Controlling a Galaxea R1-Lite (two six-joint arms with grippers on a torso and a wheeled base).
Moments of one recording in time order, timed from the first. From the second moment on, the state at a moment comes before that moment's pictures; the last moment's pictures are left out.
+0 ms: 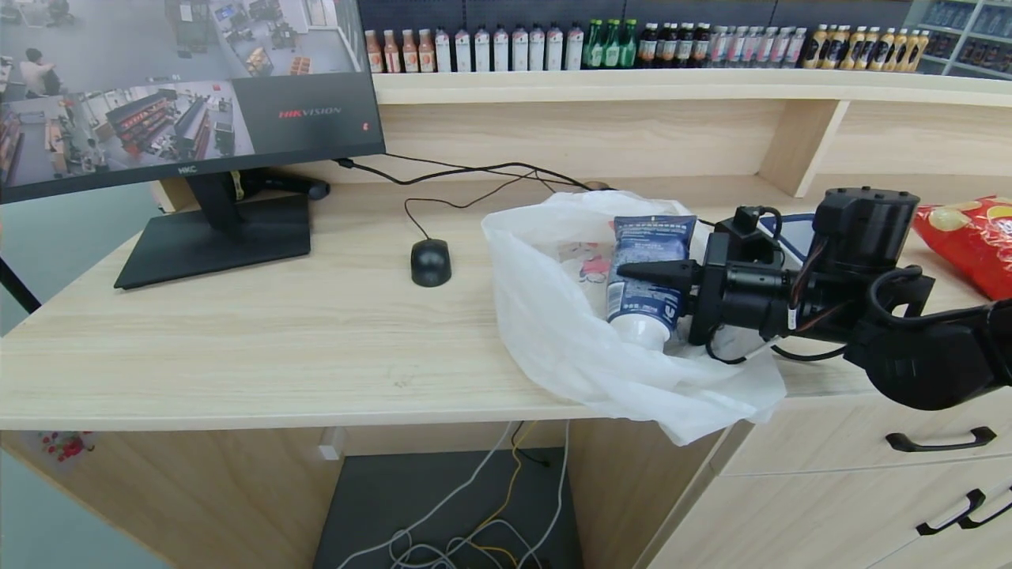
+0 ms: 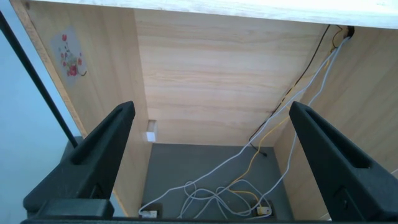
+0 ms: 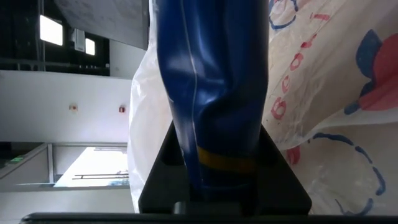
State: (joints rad) left arm 0.00 0.00 0.00 0.00 0.00 0.00; right arm 0.26 1.85 -0.99 -0.77 0.83 1.16
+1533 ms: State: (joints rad) left arm 0.00 0.00 0.00 0.00 0.00 0.00; right arm 0.25 1.77 -0.95 -0.77 0.83 1.11
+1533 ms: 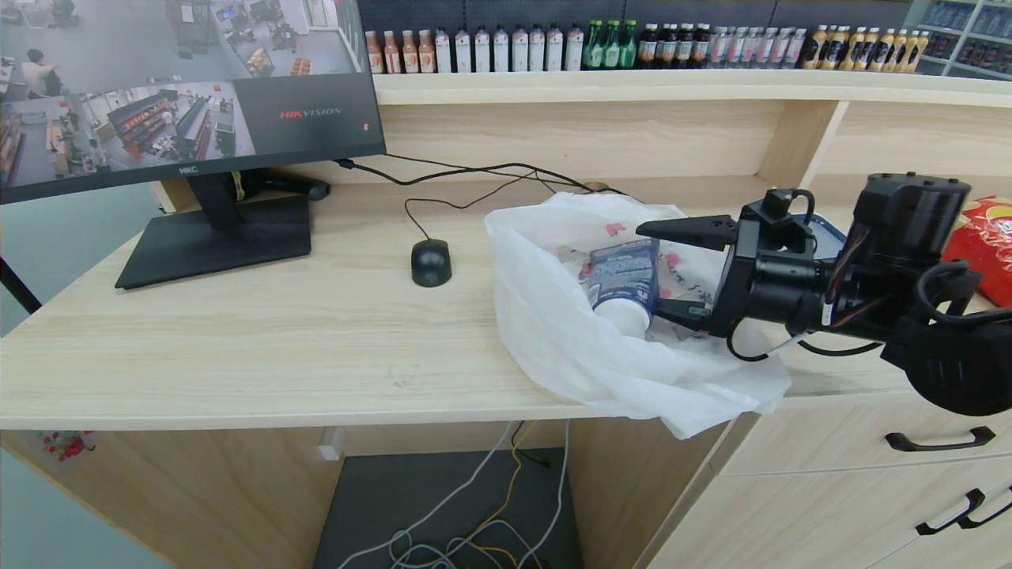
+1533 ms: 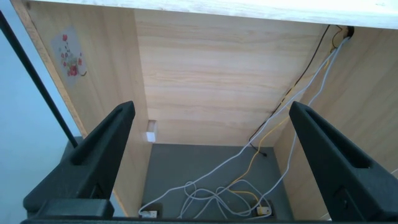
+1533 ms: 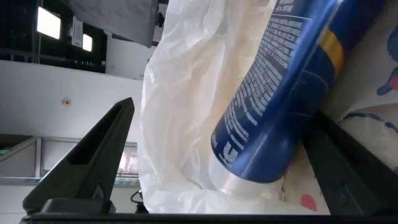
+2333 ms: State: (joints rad) left arm 0.00 0.00 0.00 0.00 0.00 0.00; right arm 0.24 1.53 -0.82 -0.79 0.82 0.96
